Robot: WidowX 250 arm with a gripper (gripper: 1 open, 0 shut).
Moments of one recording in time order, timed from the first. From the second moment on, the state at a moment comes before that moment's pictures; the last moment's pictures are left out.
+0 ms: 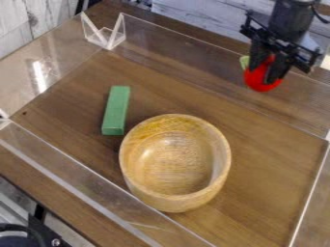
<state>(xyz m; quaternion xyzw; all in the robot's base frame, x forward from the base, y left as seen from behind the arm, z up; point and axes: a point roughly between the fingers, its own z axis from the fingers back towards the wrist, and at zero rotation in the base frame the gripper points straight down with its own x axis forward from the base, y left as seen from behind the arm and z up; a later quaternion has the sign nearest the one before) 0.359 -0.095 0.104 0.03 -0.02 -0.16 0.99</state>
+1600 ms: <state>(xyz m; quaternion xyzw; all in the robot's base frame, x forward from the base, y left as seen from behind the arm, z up) 0.342 -0.118 0.029 0.01 -0.06 -0.09 0.99</state>
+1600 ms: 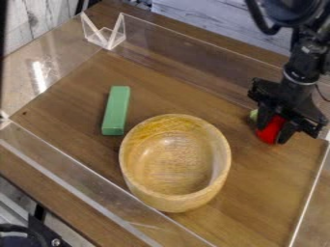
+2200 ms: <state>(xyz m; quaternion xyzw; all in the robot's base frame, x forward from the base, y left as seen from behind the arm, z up) 0.305 -0.138 0.023 0.00 -0.05 -0.03 1.00</state>
